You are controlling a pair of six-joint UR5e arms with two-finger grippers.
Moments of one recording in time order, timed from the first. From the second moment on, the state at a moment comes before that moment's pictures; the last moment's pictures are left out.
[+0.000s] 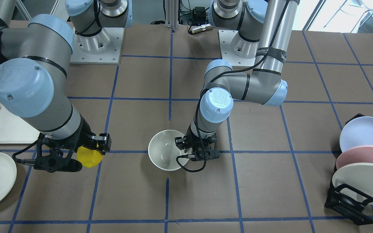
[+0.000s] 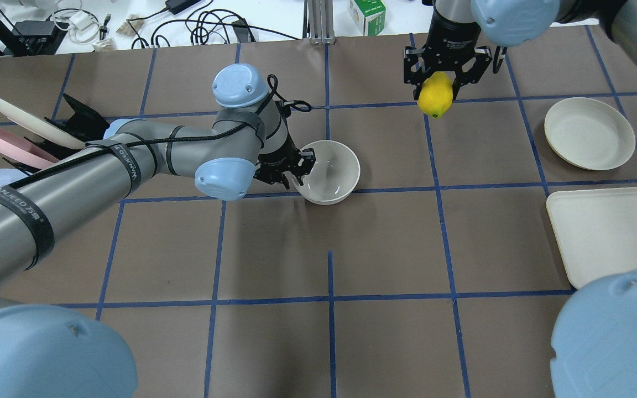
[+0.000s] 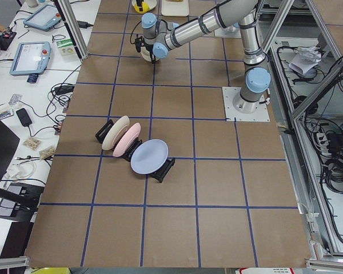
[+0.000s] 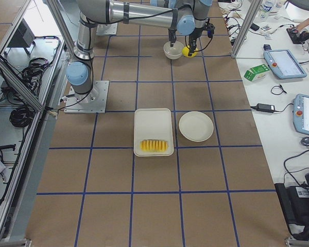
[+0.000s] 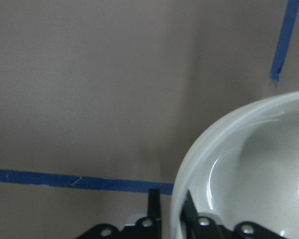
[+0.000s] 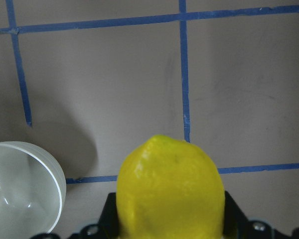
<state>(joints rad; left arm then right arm) -1.79 -2.04 -1.74 -0.90 1.43 -0.39 1.63 -1.16 1.31 -1.67 -1.56 0.12</state>
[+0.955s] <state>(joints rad) -1.78 -1.73 -1.51 -1.47 1.51 -0.34 1.79 -1.10 1.32 -1.76 -1.56 0.22</state>
